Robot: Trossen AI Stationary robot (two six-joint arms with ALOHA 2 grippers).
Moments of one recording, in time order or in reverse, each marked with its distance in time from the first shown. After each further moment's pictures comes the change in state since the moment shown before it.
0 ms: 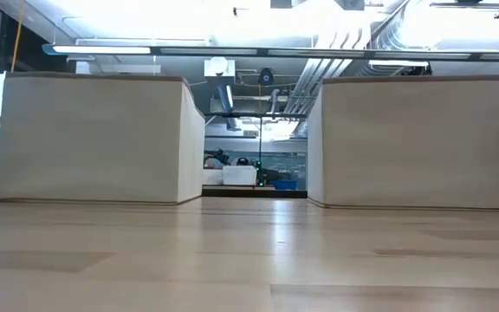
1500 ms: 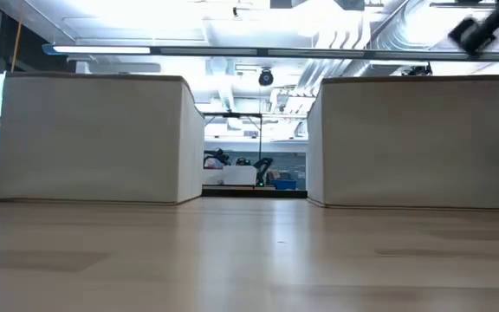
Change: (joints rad) left arm -0.001 0.103 -0.001 0.375 0.007 -0.221; right arm 0.289 -0.696 -1.412 1.411 -0.349 0.203
